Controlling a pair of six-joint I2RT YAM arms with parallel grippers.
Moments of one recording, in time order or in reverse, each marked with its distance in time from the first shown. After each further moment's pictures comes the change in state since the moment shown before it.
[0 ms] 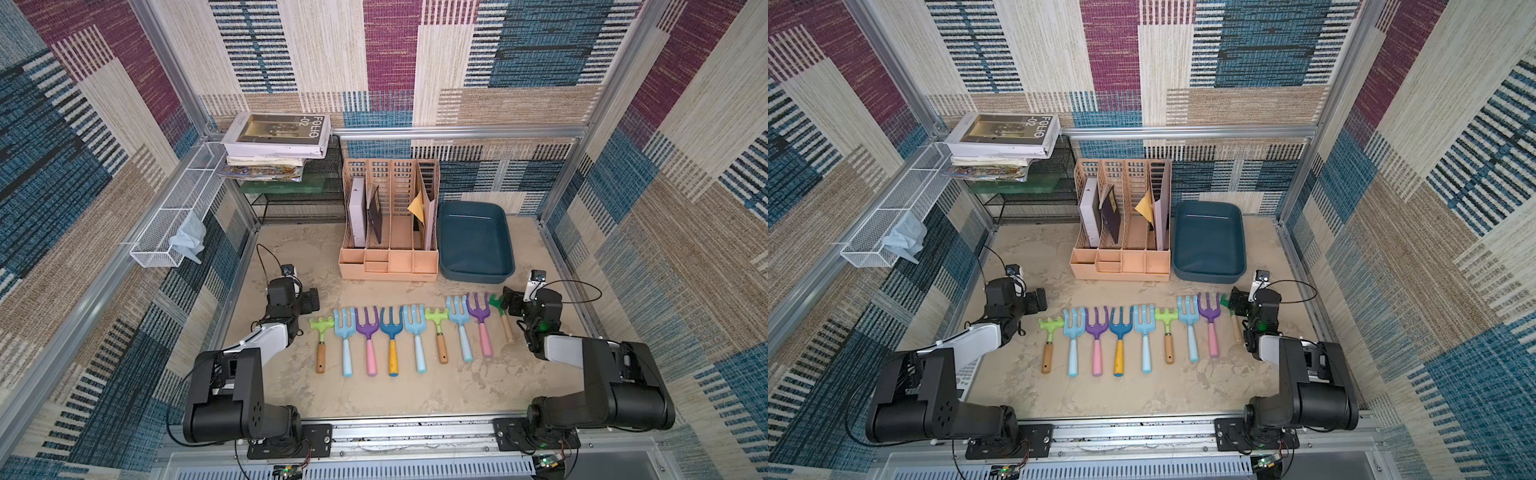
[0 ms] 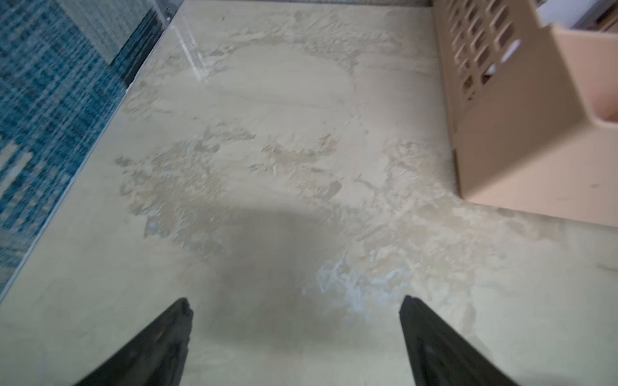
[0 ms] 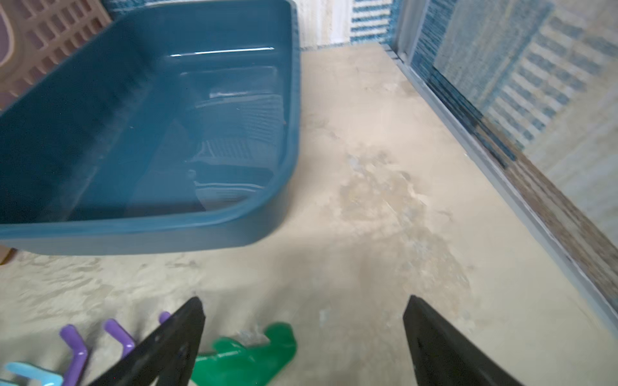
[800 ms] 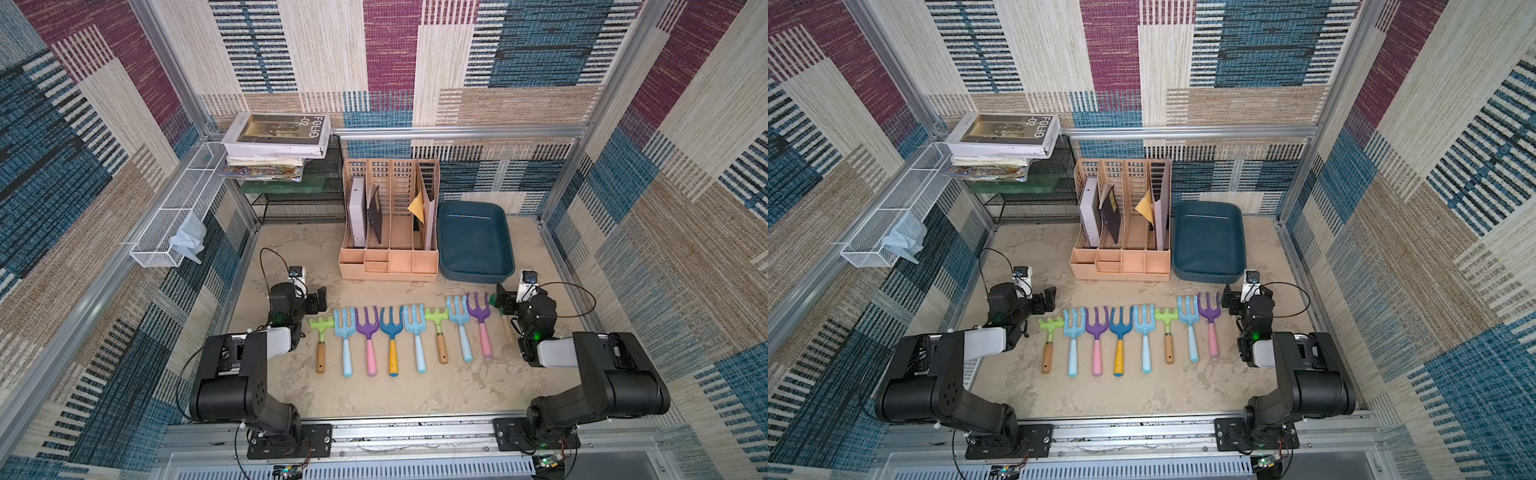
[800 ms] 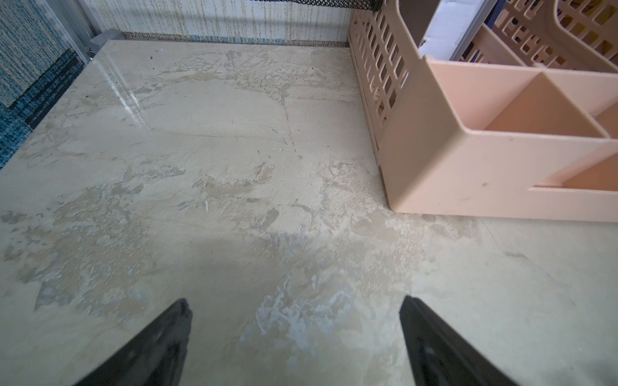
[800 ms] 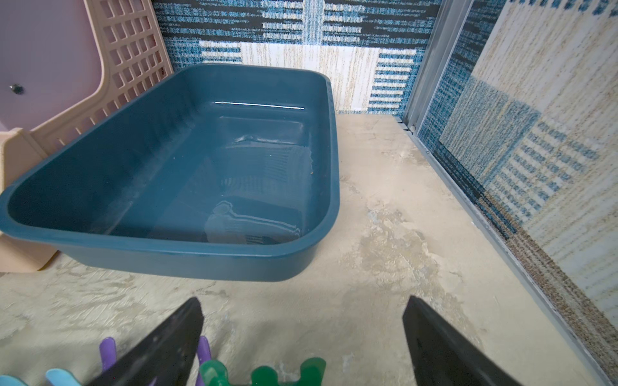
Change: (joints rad) left arm -0.008 0.088 -0.055 0.243 0.164 0.034; right arm 0.031 0.042 -0.067 0.242 0.041 -0.068
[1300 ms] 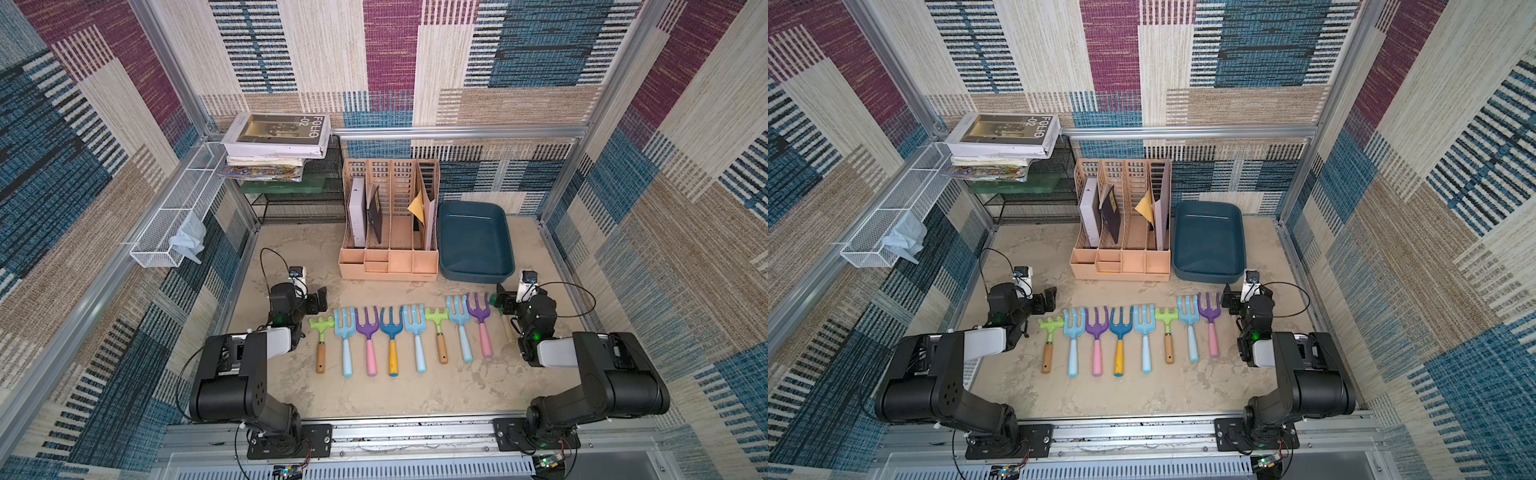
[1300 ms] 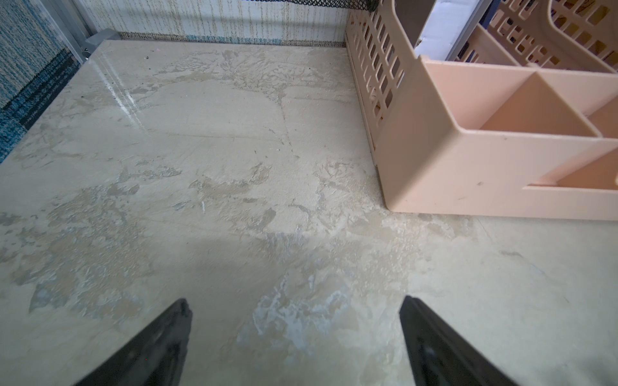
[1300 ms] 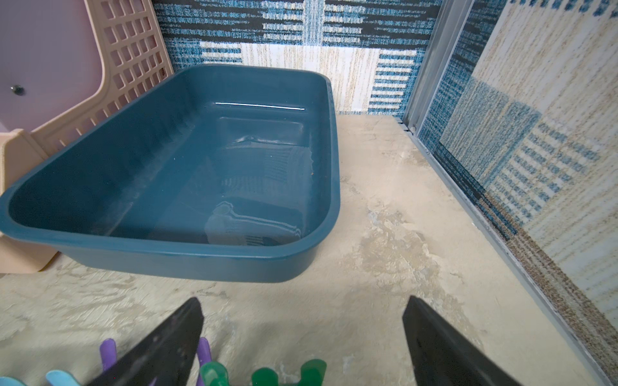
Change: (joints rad) left arm 0.000 0.000 0.000 0.000 0.007 0.000; right arm -0.002 0.001 0.003 0.000 0.000 0.000
